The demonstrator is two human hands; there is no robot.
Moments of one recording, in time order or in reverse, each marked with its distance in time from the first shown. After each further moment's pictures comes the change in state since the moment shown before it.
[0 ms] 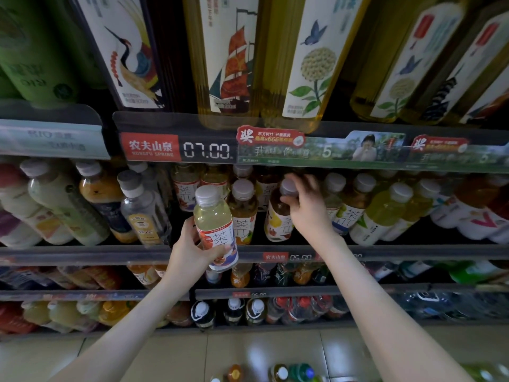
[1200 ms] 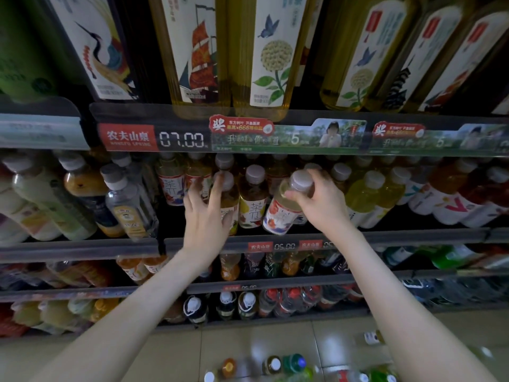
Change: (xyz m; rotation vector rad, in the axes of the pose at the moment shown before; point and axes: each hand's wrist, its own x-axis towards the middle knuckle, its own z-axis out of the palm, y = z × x) left_hand 0.009 0.038 0.052 0.778 0.324 0.574; right_hand -0.033 0.014 -0.063 -0.010 0.043 0.126
